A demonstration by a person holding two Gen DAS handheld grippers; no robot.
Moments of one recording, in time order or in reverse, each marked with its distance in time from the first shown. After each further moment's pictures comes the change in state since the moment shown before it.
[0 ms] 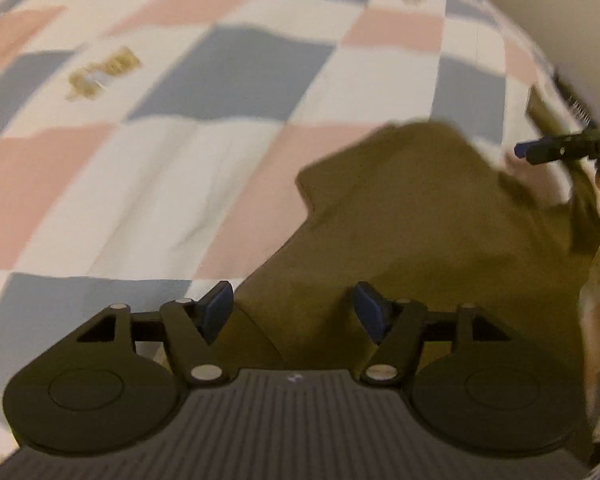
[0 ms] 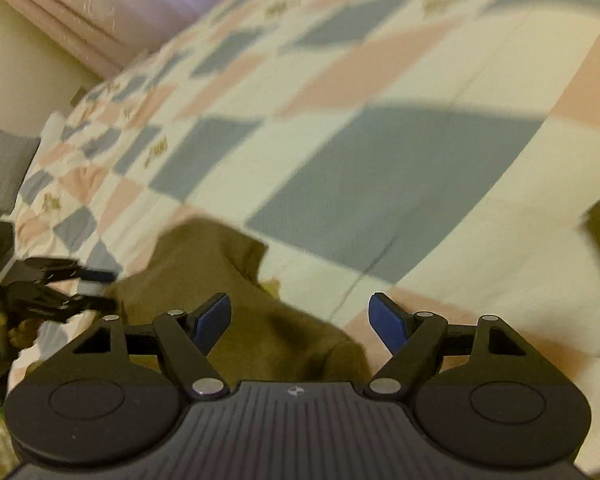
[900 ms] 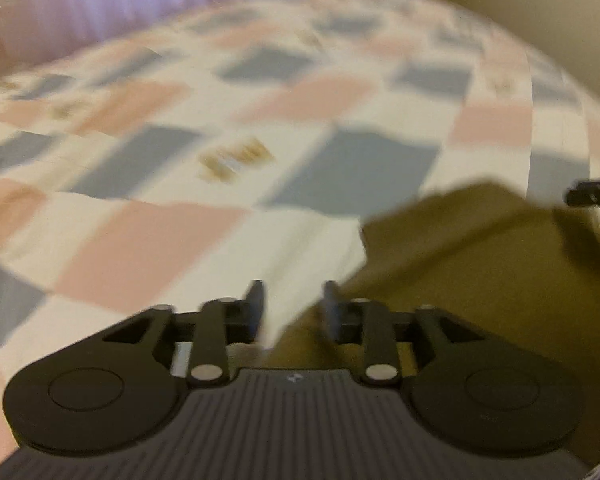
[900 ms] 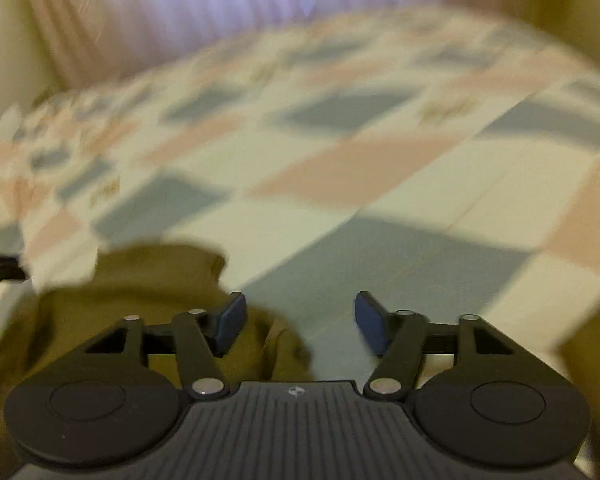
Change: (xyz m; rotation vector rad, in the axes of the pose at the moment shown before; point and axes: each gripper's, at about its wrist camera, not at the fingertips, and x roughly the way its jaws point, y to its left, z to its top) left arm -0.081 0.024 -0.036 -0.121 -0.333 0.291; right arm -0.026 0.053 0.006 -0.150 -0.339 -0.270
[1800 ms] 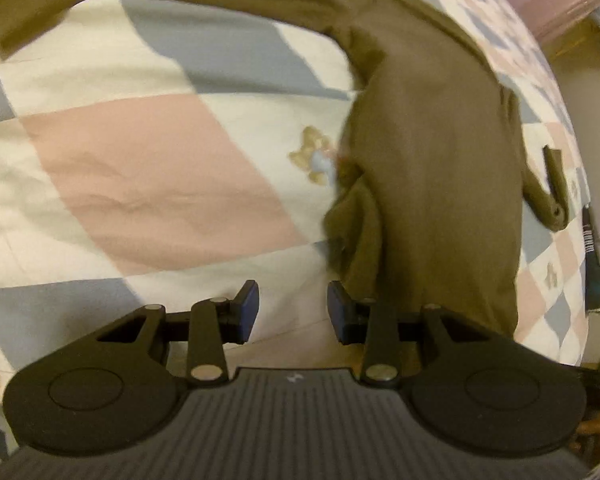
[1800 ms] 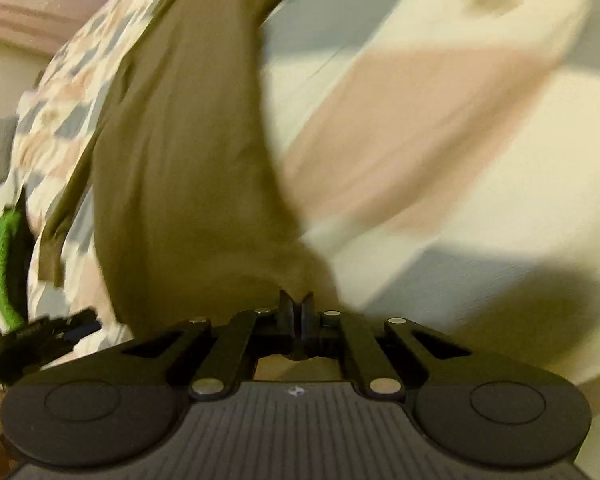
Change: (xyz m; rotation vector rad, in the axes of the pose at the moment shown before) left arm -0.211 -0.058 -0.327 -0.694 0.295 -0.102; right arm -0.237 -0.029 -0.281 0.425 0.493 0.137
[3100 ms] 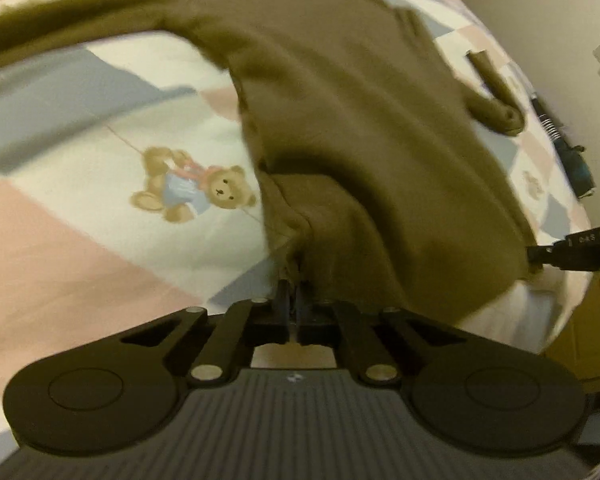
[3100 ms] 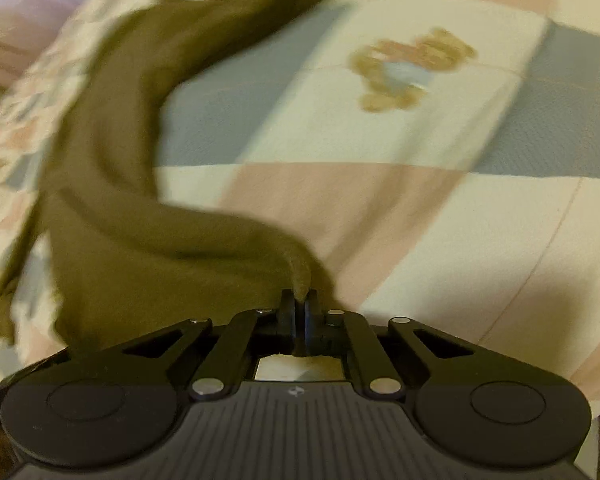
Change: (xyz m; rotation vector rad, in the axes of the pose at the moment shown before) left arm 0.039 -0.041 -0.001 0.406 -0.003 -0.120; right arm -0.001 -0.017 0.034 -0.027 -0.067 -0.053
